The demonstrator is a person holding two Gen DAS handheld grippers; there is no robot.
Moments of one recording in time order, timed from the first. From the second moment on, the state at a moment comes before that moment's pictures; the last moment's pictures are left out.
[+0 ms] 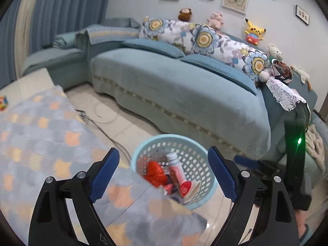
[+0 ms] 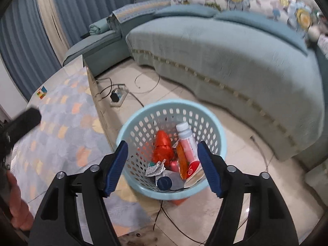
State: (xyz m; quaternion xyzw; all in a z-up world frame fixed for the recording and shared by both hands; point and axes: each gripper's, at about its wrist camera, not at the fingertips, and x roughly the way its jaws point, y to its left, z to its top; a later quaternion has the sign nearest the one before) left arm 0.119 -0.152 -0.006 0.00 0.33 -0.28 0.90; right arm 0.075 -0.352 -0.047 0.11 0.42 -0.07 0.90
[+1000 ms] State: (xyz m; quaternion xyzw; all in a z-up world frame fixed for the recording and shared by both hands) left arm 0.057 -0.070 -0.001 0.01 0.26 -0.11 0.96; right arm 0.022 -0.253 -0.003 -0.01 0.23 -0.16 0.96
